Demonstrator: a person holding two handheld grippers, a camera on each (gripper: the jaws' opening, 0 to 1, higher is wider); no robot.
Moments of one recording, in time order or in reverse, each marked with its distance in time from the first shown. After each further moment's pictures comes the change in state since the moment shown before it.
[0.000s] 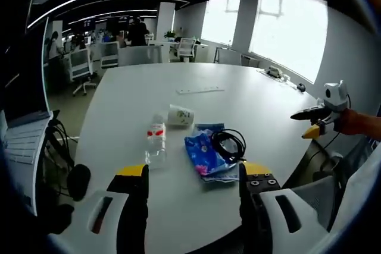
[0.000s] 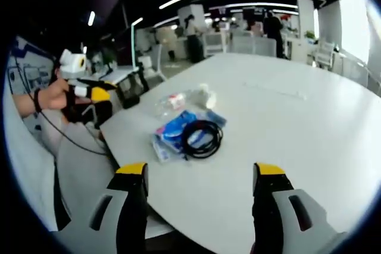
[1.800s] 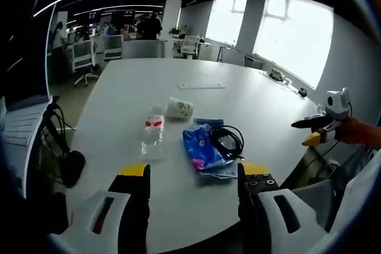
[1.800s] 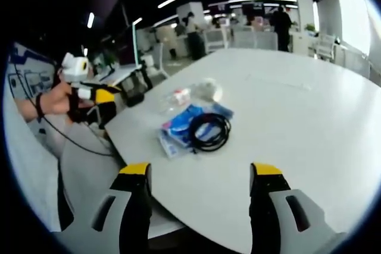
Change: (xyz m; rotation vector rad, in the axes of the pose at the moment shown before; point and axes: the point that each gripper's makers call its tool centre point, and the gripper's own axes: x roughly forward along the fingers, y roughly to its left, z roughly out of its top) left arm 0.003 -0.001 -0.018 -0.079 0.014 0.002; right arm 0.002 0.014 -0.013 0.036 0.026 0.028
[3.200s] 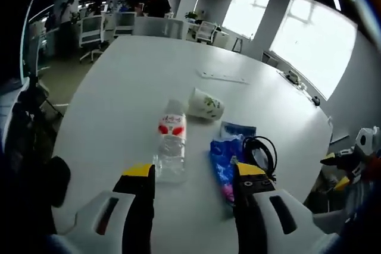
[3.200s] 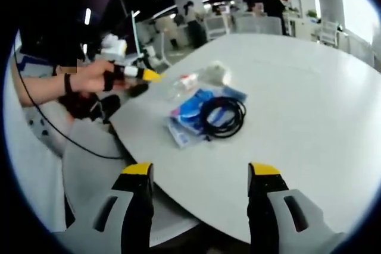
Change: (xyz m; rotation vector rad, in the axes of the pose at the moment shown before) left arm 0.104 0.054 0.016 -0.117 0.105 0.036; right arm 0.025 0.025 -0.024 0.049 0.087 0.039
